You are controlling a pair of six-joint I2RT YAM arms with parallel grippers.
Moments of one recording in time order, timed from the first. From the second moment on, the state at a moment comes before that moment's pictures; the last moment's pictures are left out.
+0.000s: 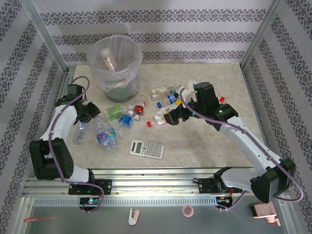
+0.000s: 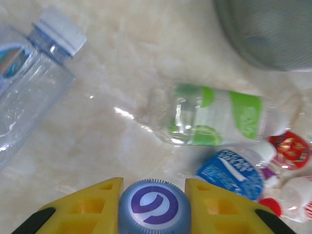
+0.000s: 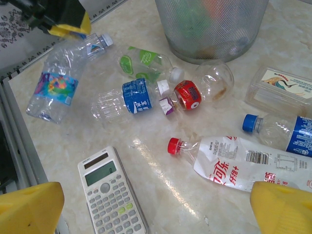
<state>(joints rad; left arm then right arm) 0.16 1.41 1.11 -0.82 0.23 -0.53 0.48 1.20 1.12 -0.59 -0.48 -0.08</state>
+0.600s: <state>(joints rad) 0.13 1.23 1.43 -0.79 0.27 -0.50 0.48 1.22 1.12 -0.59 -0.48 -0.08</state>
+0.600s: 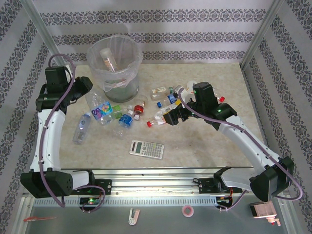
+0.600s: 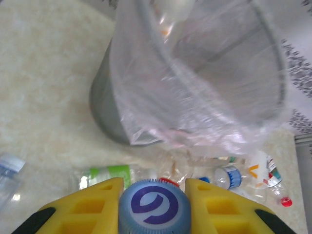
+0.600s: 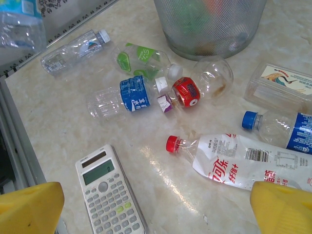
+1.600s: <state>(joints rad) -0.05 1.29 1.73 -0.30 0.16 -0.32 0.49 1.22 1.14 -0.61 -0.46 -0.08</state>
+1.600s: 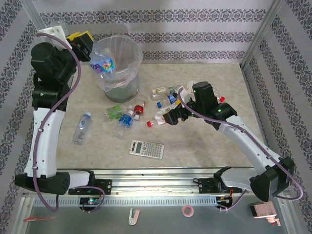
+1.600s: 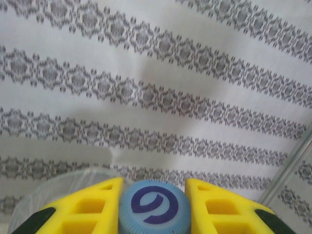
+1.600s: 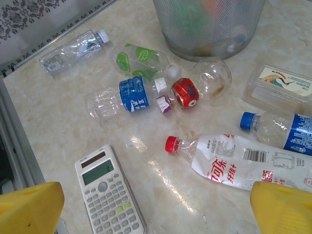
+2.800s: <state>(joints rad) -0.08 1.45 1.88 0.46 0.16 -0.13 0.49 1.26 1.17 -0.62 -0.45 -0.11</state>
